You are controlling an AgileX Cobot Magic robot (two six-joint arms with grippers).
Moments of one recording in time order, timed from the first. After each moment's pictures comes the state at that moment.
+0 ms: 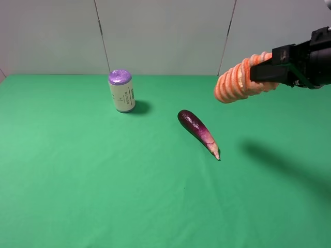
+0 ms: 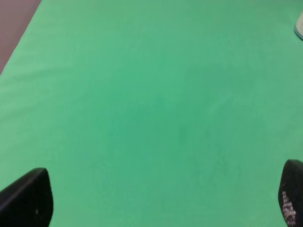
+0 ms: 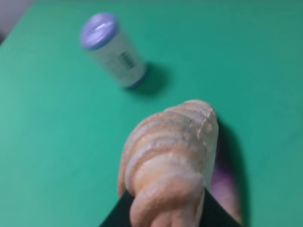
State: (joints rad) left arm -0.01 0.00 -0.48 0.15 1.07 -0.19; right arm 0.12 1.07 -0.72 0.92 0.61 -0.69
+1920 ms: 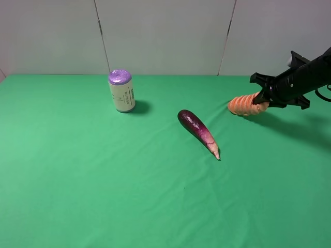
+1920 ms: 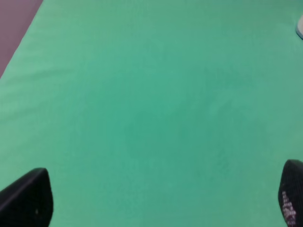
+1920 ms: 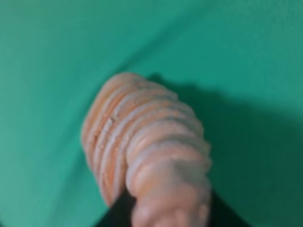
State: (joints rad) left arm -0.01 0.00 -0.48 0.15 1.07 -0.19; right arm -0.08 1.87 -1.06 0.72 0.46 -0.37
